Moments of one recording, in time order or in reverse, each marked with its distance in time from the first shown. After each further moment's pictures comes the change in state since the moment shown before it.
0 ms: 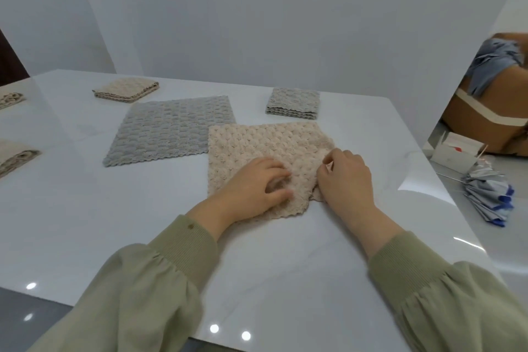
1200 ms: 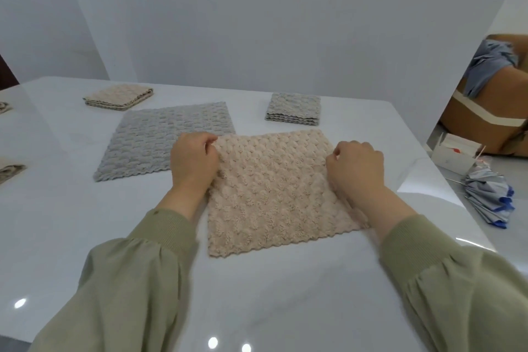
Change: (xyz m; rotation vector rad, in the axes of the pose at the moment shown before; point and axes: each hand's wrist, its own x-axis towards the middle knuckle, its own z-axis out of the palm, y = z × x) left_hand 0.018 -0.079 -0.034 -0.047 0.719 -0.456; right_hand 0.056 0.005 0.004 -0.320 -0.048 -0.002
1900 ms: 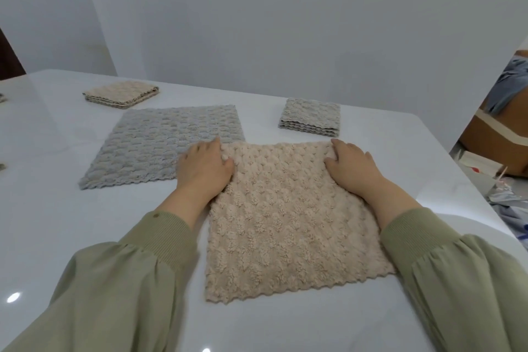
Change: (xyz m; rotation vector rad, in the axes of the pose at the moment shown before) left_hand 0.032 -0.031 0.037 0.436 -0.407 -0.068; right_hand 0.072 -0.007 0.058 0.175 -0.263 -0.157
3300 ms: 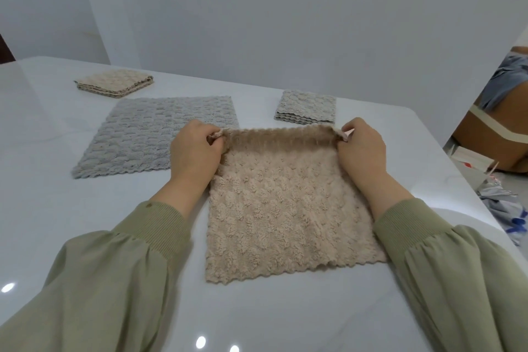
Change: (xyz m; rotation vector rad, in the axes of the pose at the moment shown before) left_hand -0.008 0.006 -0.010 -0.371 0.393 0.049; right_hand -0.003 0.000 -0.014 0.257 0.457 0.099
